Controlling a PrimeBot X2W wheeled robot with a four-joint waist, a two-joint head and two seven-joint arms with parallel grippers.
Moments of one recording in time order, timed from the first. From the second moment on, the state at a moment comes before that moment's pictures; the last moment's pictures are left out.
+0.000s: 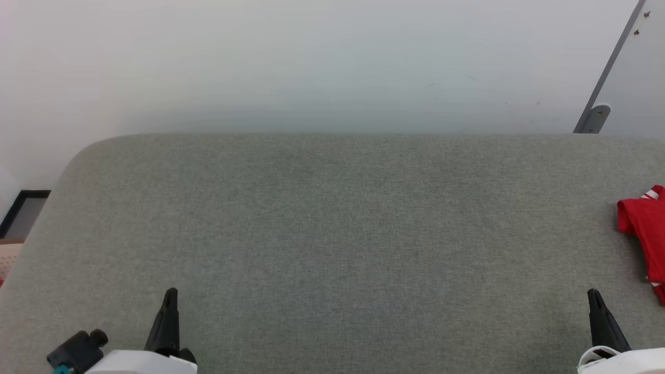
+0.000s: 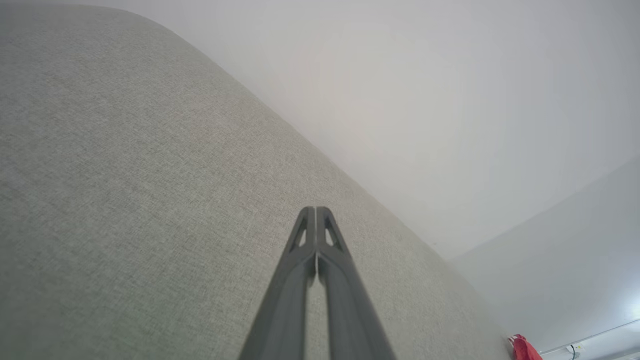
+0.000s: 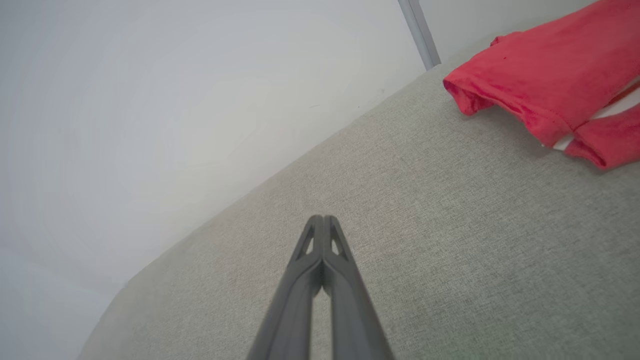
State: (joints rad) left arm -0.01 0.12 0.07 0.24 -0.83 -0.13 -0.10; right arm 0.01 -0.14 -0.09 0.25 0.75 0.13 -0.10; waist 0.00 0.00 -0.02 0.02
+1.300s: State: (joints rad) left arm -0.06 0.08 0.10 0.24 -1.25 -0.13 0.01; right arm -0.05 -0.09 -0.10 0.25 1.21 0.13 0.02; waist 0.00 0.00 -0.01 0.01
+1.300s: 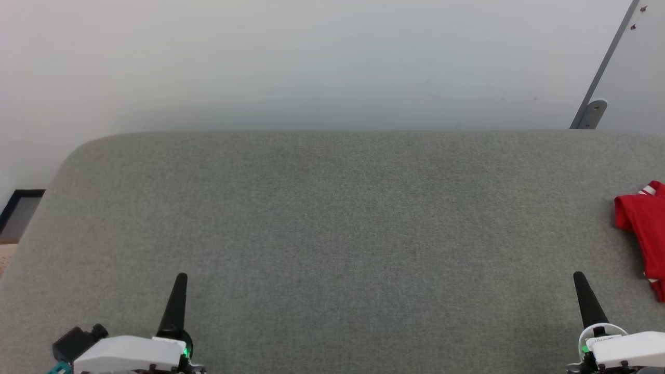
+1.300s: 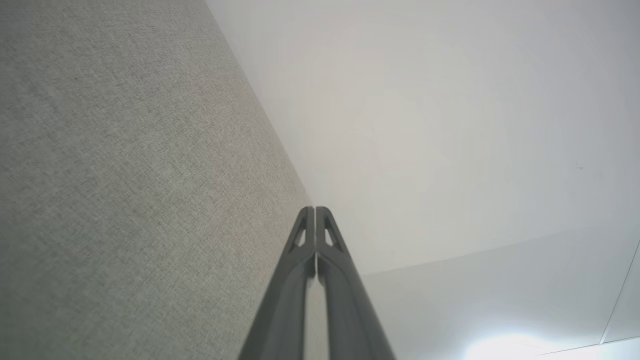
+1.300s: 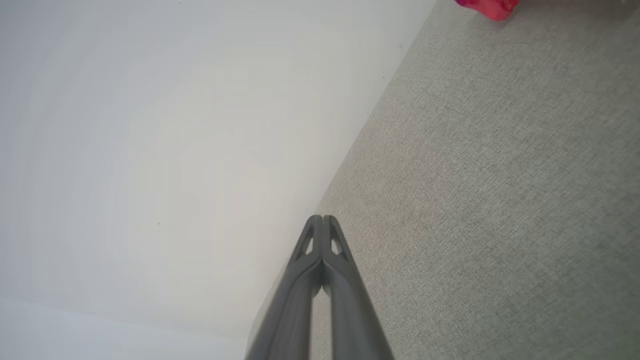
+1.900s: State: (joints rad) left arm -0.08 0.07 0.10 0.24 -1.39 -0.13 0.05; right arm -0.07 -0.08 -0.11 0.25 1.37 0.13 0.05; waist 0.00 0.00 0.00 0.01
